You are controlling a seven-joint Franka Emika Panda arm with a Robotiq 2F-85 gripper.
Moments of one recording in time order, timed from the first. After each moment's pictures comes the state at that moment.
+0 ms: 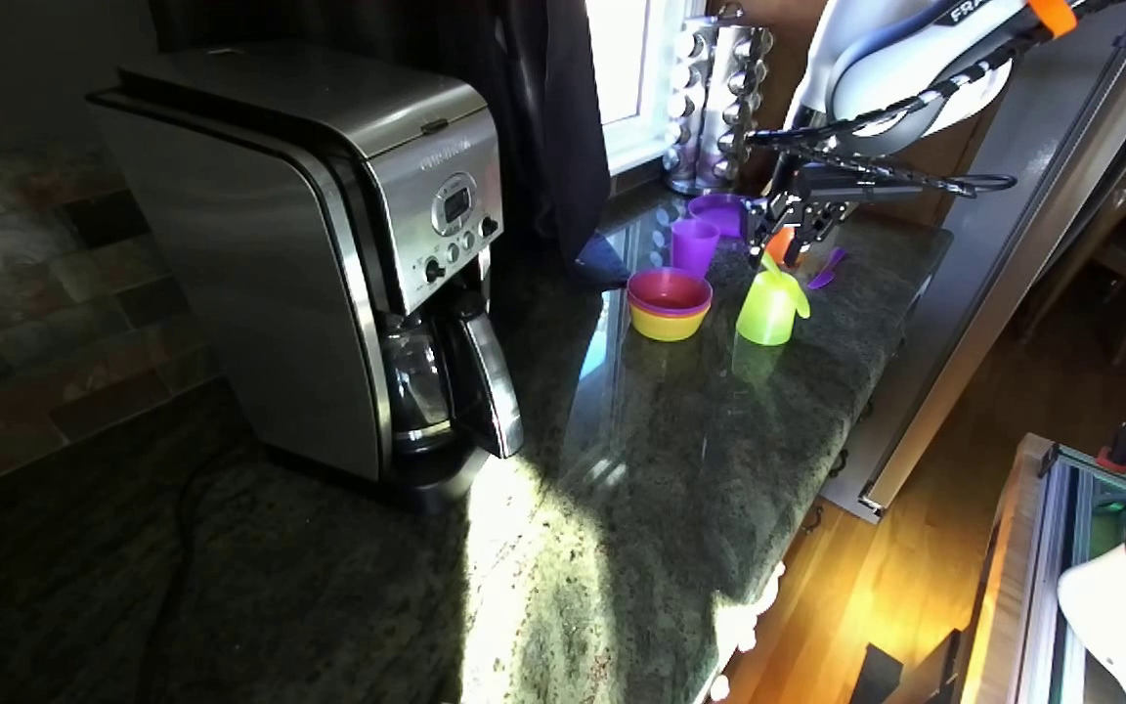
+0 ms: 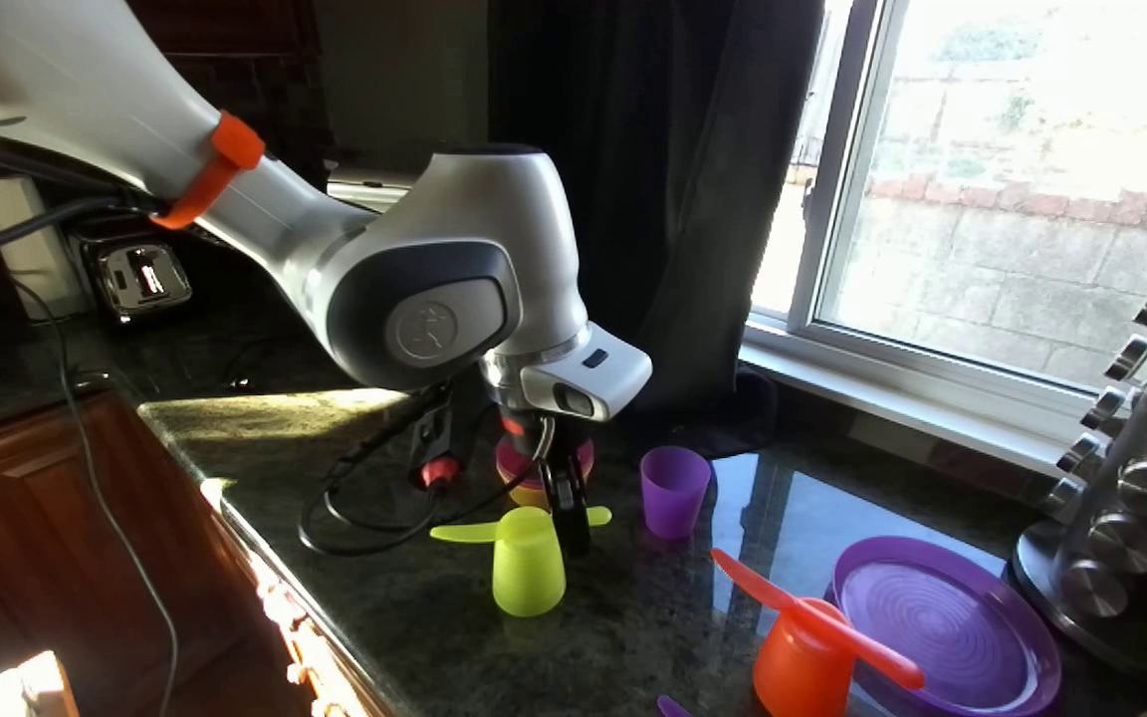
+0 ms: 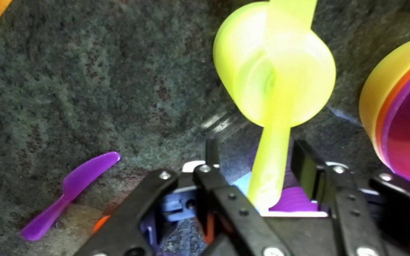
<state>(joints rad) -0.23 -0.07 -0.07 -2.48 -0.12 2.57 0.48</state>
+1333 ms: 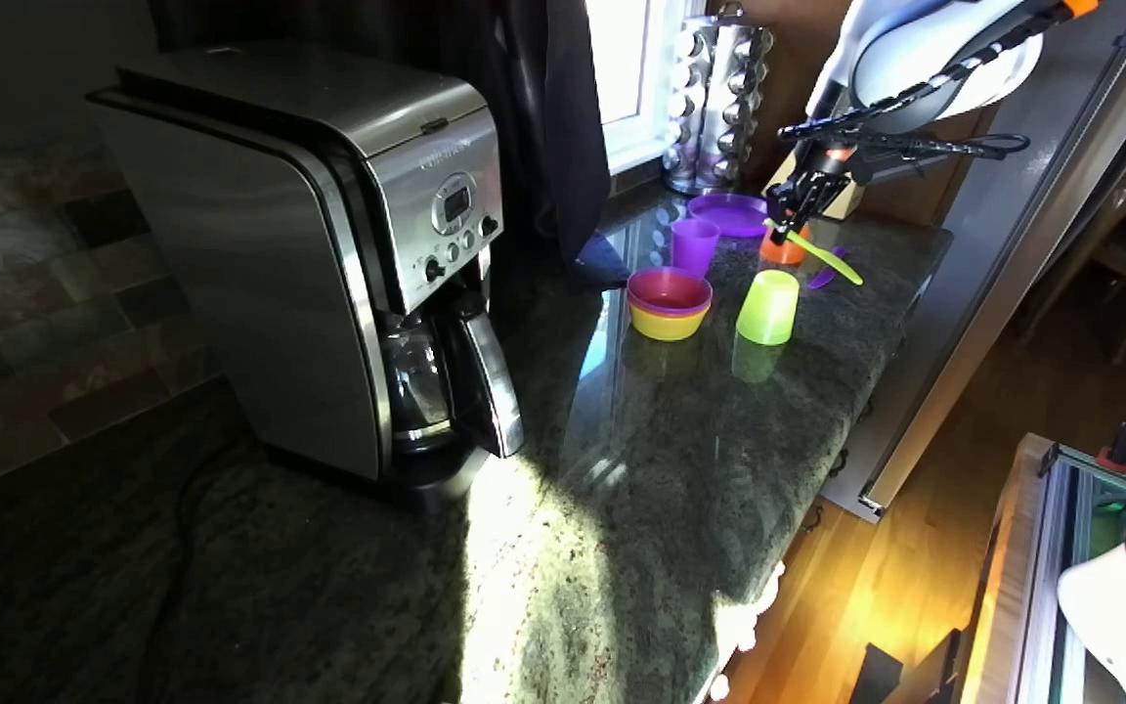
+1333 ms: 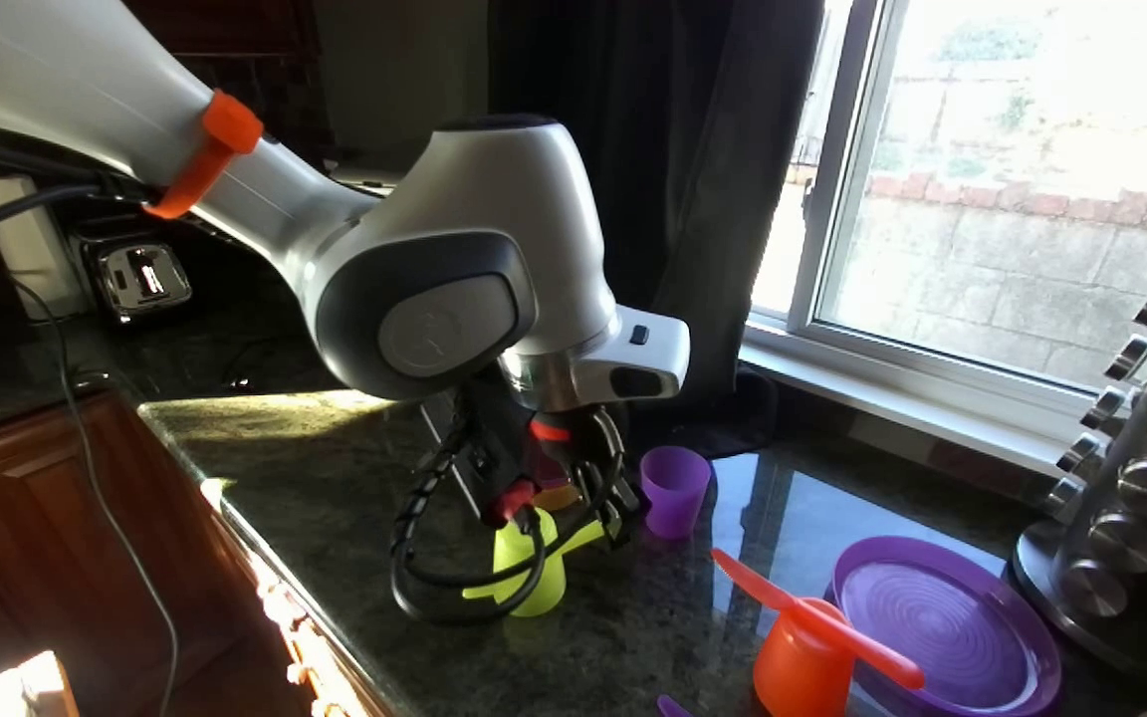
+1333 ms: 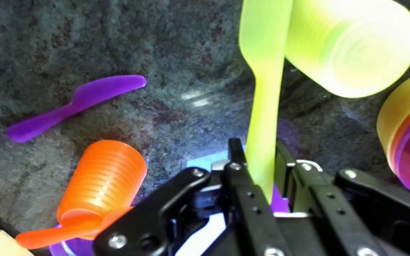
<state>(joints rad) -0.21 -0.11 -0.17 -2.48 -0.11 2.62 0.04</state>
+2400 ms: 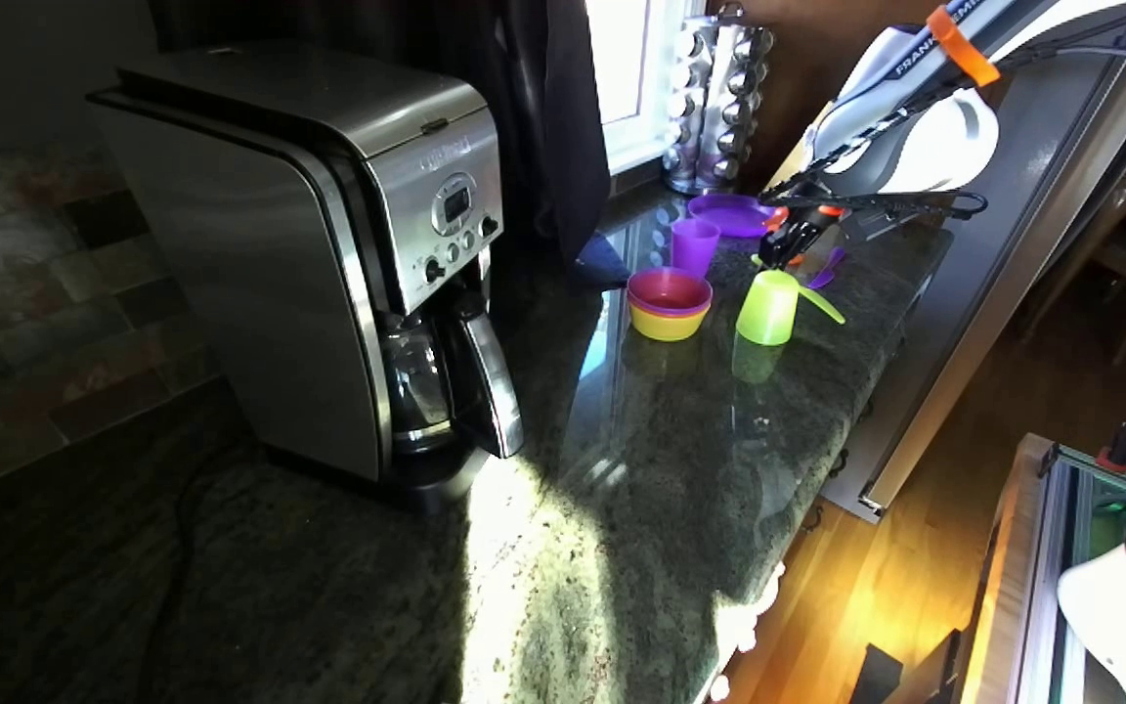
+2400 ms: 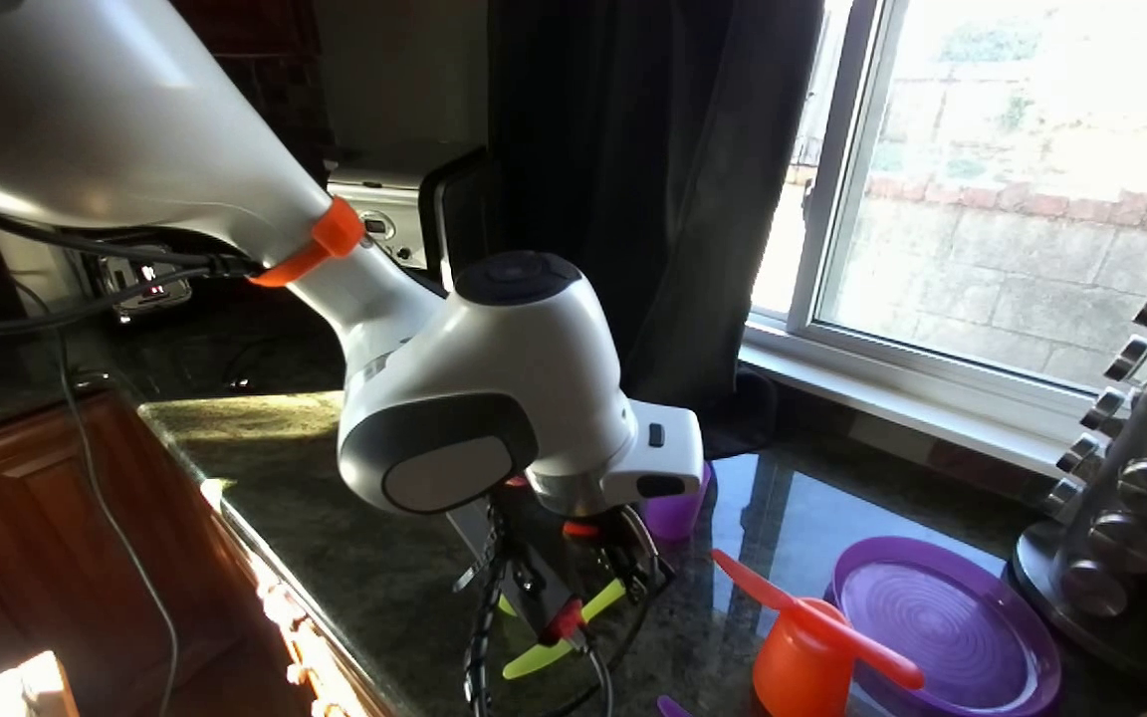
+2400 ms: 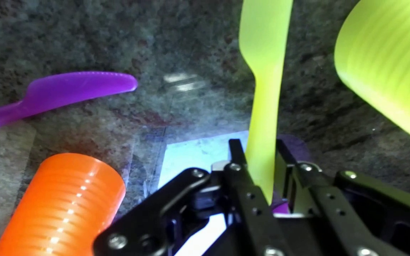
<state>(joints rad) -0.21 0.08 -0.18 -2.51 0.18 2.90 -0.35</state>
